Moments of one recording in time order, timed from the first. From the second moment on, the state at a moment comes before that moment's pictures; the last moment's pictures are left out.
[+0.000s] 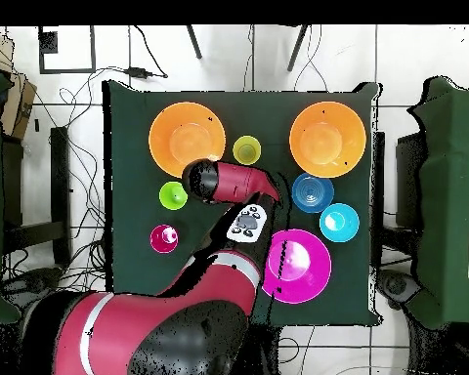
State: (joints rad) arm 0.05 -0.17 -0.34 1.28 0.20 0.48 2.16
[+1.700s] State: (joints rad) arm 0.04 -0.28 -0.32 1.33 0.20 0.56 2.16
